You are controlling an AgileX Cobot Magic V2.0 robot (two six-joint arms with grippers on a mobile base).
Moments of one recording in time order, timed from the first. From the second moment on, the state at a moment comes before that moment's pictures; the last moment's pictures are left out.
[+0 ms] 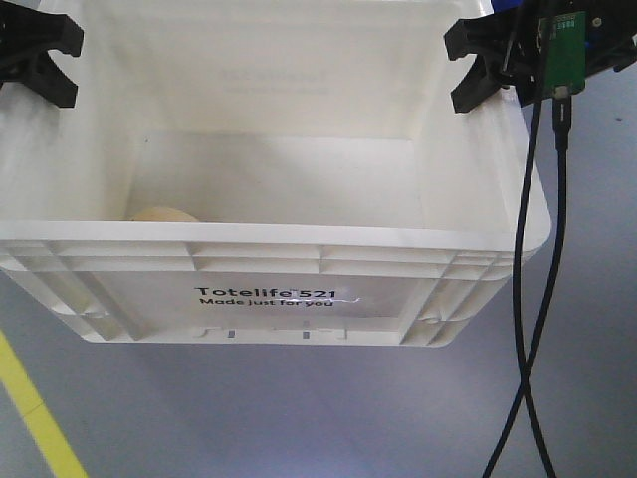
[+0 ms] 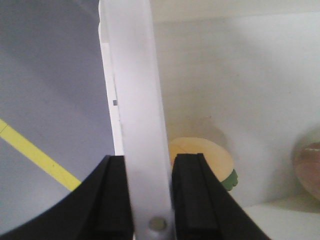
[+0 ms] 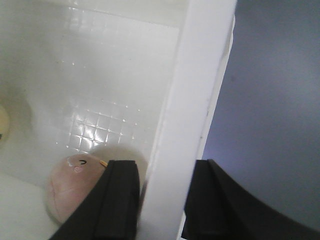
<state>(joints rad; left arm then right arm) -0.13 1.49 -1.66 -0.16 1.34 -0.02 0.24 1.60 -1.71 0.26 1.28 -0.02</state>
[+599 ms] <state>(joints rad) -0.13 1.49 -1.66 -0.16 1.34 -0.02 0.24 1.60 -1.71 0.26 1.28 -0.02</state>
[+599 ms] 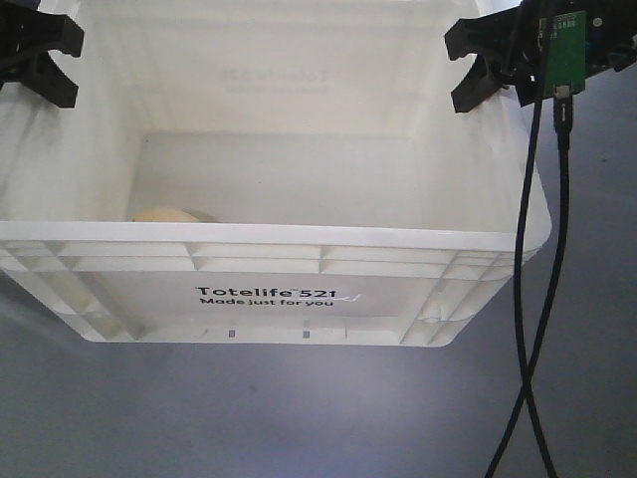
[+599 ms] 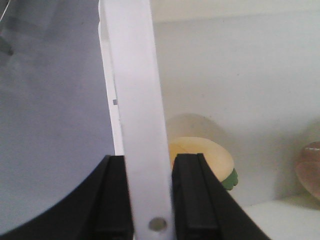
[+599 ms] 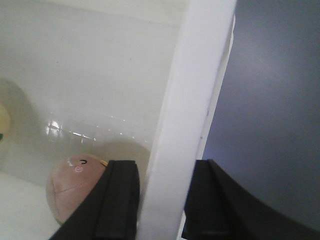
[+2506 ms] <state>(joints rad) -0.13 1.49 -1.66 -0.16 1.34 -0.02 0.24 1.60 -1.71 0.26 1.28 -0.02</state>
